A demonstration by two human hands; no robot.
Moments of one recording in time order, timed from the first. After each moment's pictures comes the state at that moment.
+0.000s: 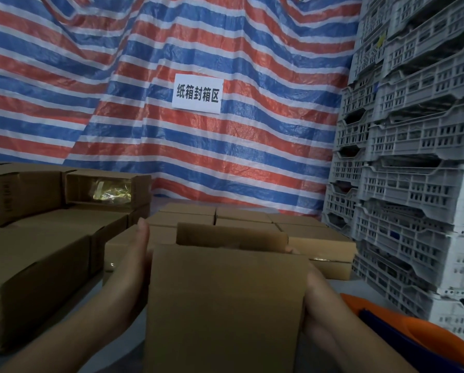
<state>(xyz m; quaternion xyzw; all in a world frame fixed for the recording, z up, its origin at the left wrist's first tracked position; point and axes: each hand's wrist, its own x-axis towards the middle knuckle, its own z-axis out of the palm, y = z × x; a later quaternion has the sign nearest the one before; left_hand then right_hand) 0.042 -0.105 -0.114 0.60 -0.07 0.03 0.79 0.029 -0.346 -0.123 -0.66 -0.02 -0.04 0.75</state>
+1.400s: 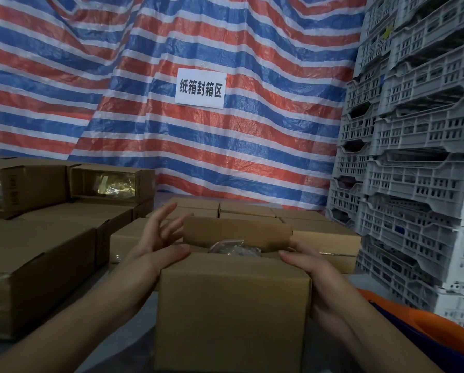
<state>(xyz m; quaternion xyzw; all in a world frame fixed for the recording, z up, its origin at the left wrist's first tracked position) 0.051 -0.095 -0.123 0.66 -0.20 0.08 0.72 0.042 -0.363 -0.125 -0.62 -0.09 -0.01 0.78</state>
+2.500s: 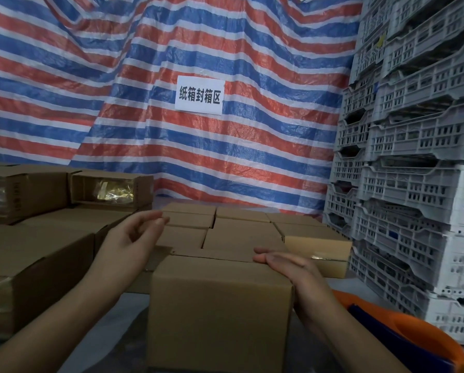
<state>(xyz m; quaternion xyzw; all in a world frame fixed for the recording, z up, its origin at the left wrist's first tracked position) 0.044 -0.094 -0.106 0.74 -0.11 0.26 0.61 0.043 -0.363 -0.129 -0.69 -0.12 -0.11 0.71</state>
